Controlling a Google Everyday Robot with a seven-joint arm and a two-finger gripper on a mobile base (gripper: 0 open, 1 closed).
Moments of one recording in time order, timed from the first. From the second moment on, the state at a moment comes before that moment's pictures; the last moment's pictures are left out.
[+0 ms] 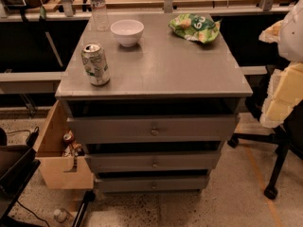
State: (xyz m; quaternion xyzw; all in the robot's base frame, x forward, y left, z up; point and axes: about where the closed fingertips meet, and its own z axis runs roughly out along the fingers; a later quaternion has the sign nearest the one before) arm 0.438 -0.214 0.985 -0.60 0.78 -0.04 0.17
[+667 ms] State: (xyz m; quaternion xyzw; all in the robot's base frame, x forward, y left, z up) arm 0.446 -0.209 0.986 -0.58 0.79 -0.05 0.19
